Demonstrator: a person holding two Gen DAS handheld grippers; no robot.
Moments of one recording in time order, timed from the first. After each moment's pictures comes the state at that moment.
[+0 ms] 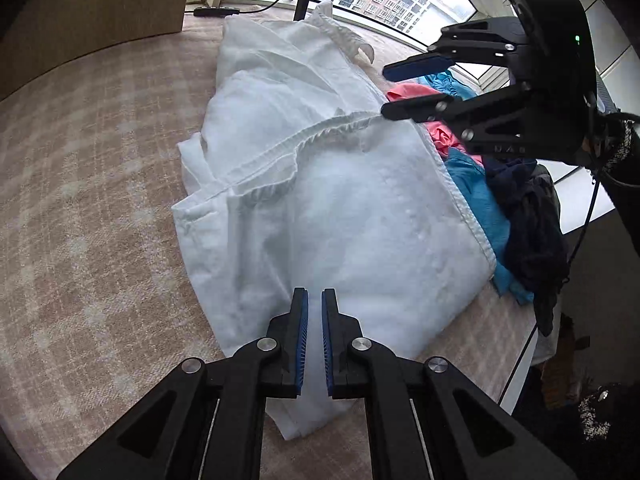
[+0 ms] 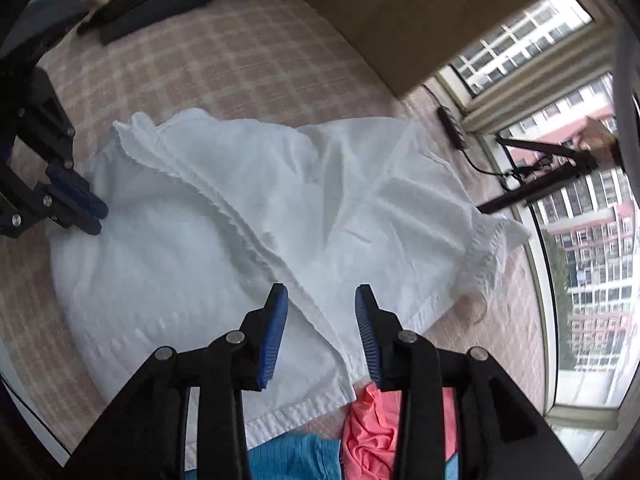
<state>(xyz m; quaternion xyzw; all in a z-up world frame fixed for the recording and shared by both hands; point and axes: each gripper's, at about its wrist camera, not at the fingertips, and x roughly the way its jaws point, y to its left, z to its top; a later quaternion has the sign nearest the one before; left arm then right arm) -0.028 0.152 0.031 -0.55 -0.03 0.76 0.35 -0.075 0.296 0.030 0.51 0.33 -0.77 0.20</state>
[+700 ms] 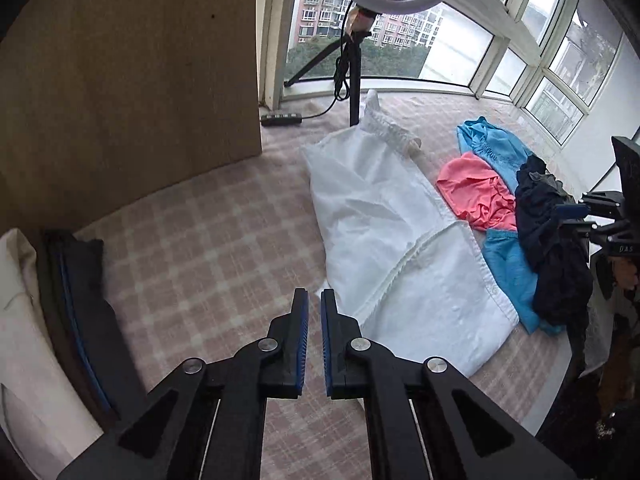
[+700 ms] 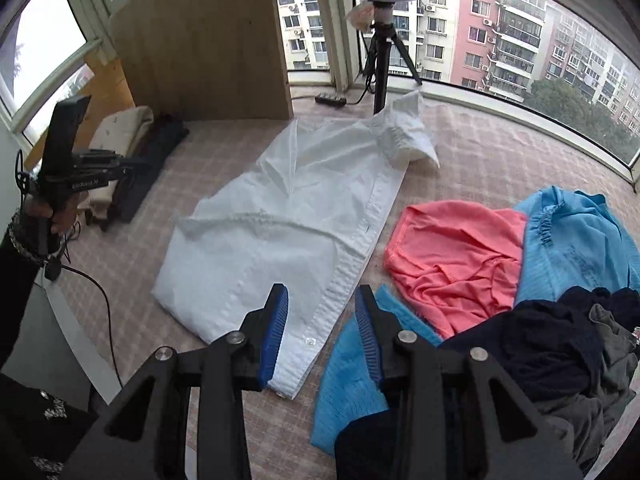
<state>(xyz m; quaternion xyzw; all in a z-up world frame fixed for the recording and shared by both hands) -0.099 0.113 0.142 -0.48 0.07 0.83 0.28 0.014 0.422 0.131 0.49 -0.03 -0.86 0.13</state>
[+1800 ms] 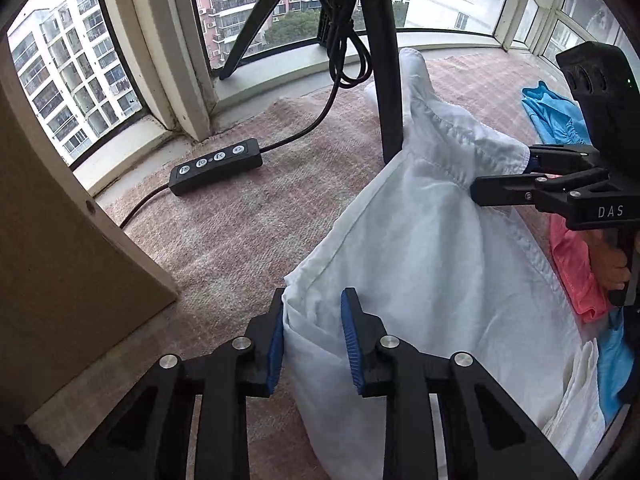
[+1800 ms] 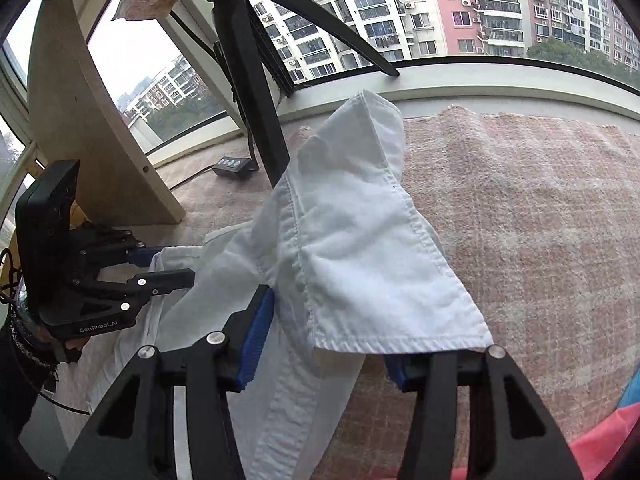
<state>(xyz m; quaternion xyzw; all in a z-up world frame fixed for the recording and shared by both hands) -0.270 0.273 0.006 -0.50 0.16 0.80 0.29 -0.233 0.482 -0.037 0.47 -0.15 -0.86 0.15</state>
